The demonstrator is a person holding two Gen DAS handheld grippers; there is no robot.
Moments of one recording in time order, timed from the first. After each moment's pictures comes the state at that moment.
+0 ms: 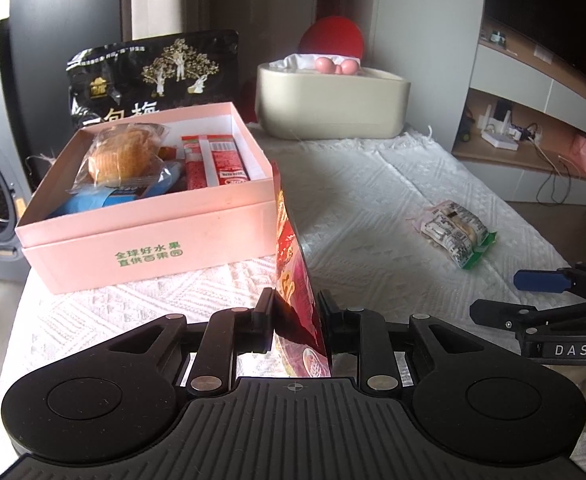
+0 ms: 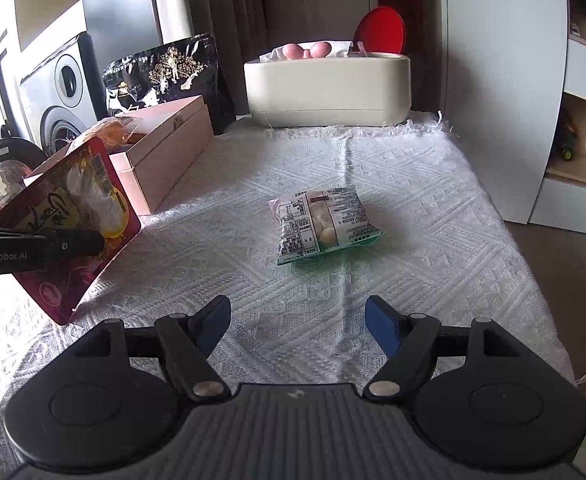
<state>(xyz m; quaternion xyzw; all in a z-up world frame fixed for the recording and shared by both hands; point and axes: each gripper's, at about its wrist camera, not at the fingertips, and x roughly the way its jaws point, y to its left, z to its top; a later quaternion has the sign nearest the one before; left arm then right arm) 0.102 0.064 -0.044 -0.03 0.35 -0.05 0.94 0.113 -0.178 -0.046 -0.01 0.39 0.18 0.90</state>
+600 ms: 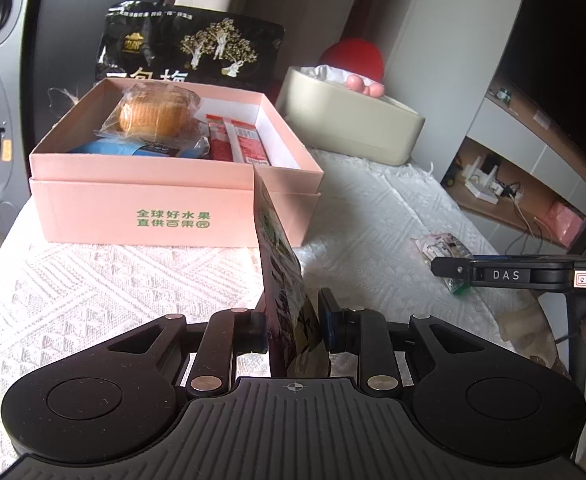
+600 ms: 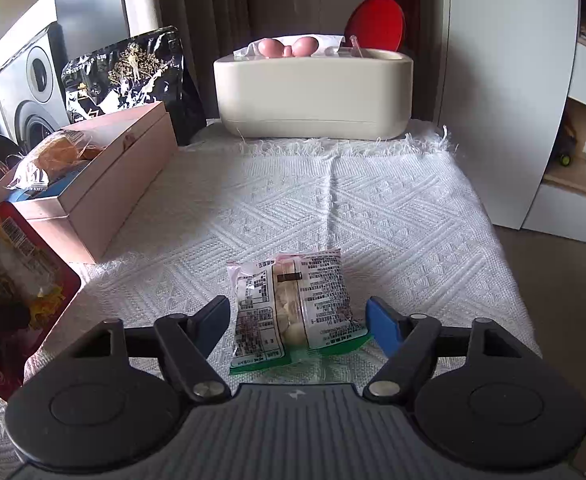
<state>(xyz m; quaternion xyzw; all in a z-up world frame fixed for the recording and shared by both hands) 0.094 0.109 -0.061 -0.15 0.33 -0.07 0.93 0.193 -0.164 -0.048 -0.02 0.41 0.16 0.90</state>
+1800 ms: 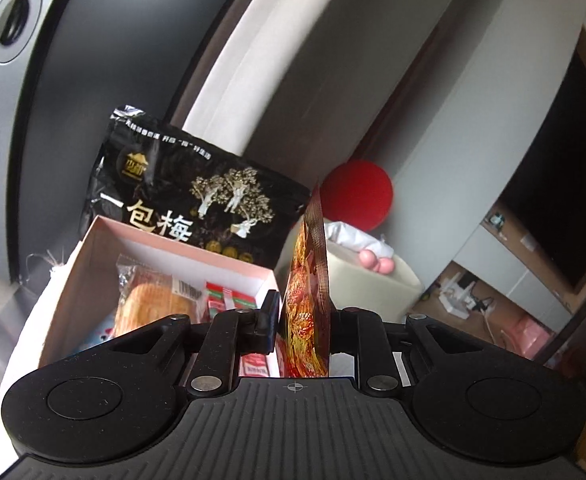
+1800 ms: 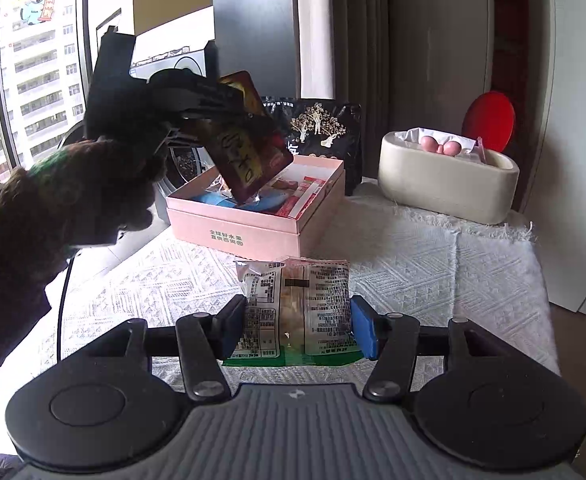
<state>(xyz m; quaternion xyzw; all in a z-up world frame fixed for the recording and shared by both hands) 0.206 0.184 0.021 -0.25 0.24 -0.06 0.93 0.069 -0.121 0.055 -0.06 0.34 0.32 0.88</state>
